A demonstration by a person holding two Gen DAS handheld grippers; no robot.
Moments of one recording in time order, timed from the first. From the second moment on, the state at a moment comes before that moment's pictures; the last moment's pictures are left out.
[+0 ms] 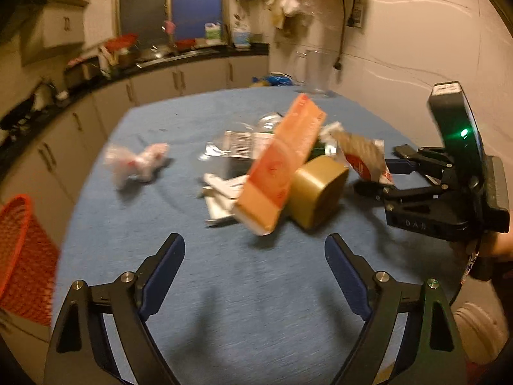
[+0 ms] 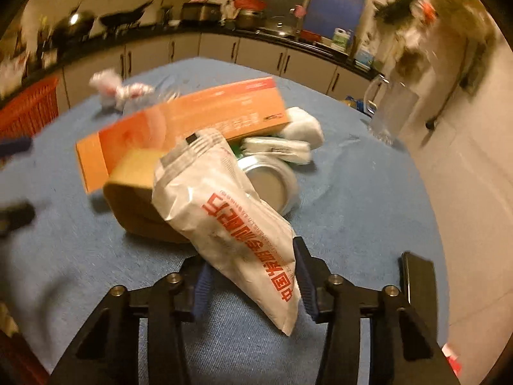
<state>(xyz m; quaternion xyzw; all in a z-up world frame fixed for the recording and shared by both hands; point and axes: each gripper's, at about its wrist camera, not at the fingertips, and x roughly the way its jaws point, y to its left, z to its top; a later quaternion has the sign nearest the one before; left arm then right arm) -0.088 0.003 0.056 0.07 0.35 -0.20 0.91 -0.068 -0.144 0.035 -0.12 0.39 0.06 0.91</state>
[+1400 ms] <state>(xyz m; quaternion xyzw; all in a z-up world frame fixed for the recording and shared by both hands) -0.062 0.007 0.072 0.00 0.37 -0.19 0.91 -0.098 -0.153 0.080 0.07 0.36 0.14 0.92</state>
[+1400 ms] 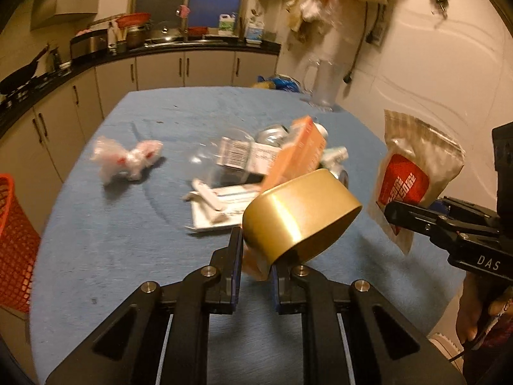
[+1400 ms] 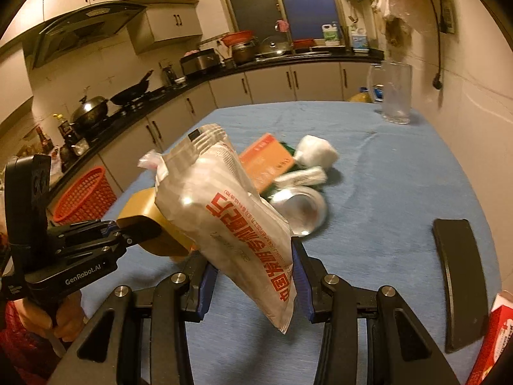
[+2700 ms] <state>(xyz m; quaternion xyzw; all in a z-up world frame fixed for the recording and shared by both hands) -0.093 0.335 0.119 -0.08 0.31 0.12 0.94 0.038 0.197 0.126 0.11 0.41 0.45 0.78</state>
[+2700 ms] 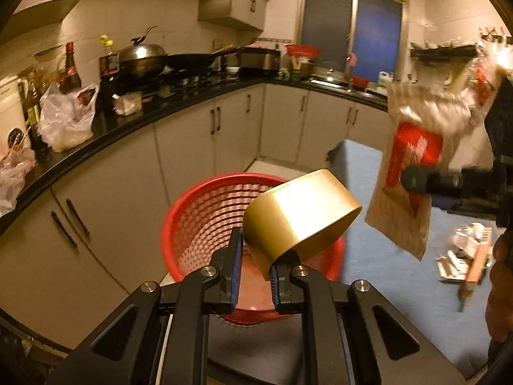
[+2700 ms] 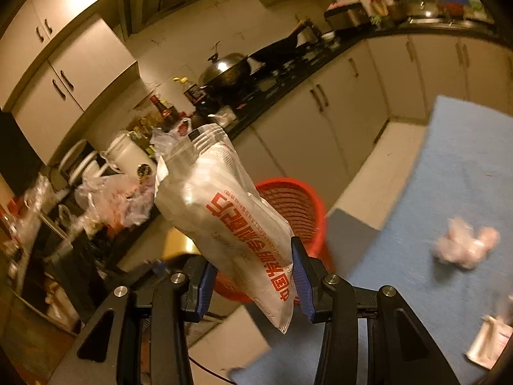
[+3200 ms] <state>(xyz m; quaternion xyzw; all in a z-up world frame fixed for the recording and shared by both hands) -0.065 0.370 0.073 -0.10 0.35 0.12 0.92 0.079 0.273 0.063 0.10 0.49 0.43 0.75</state>
